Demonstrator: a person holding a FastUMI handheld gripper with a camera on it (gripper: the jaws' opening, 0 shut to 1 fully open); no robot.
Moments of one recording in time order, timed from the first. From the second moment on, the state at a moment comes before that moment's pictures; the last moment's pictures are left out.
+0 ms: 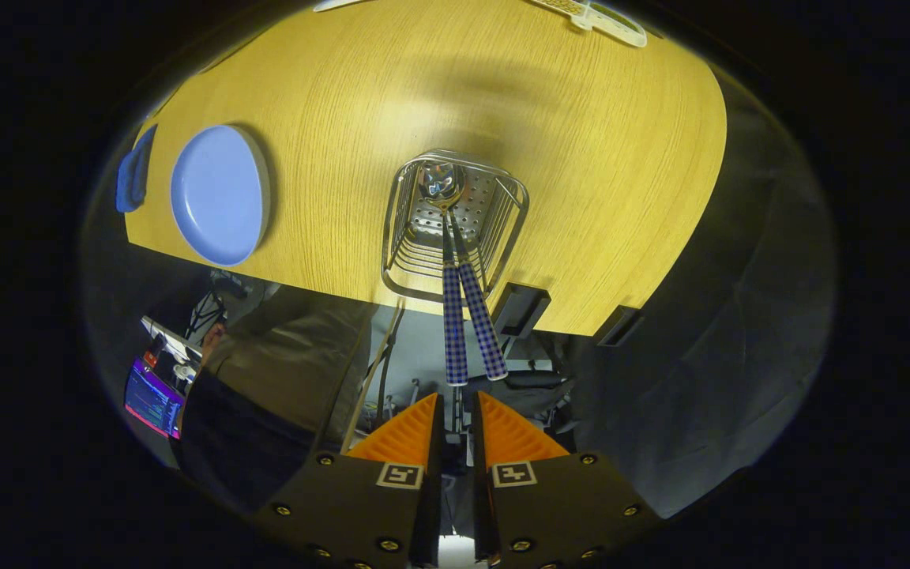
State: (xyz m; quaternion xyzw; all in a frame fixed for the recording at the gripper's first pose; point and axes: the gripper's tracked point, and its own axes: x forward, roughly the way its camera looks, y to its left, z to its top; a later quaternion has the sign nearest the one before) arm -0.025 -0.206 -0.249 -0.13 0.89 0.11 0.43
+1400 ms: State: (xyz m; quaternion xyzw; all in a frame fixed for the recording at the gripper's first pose) arm 0.022 -0.001 -0.035 0.01 0.08 0.08 0.99
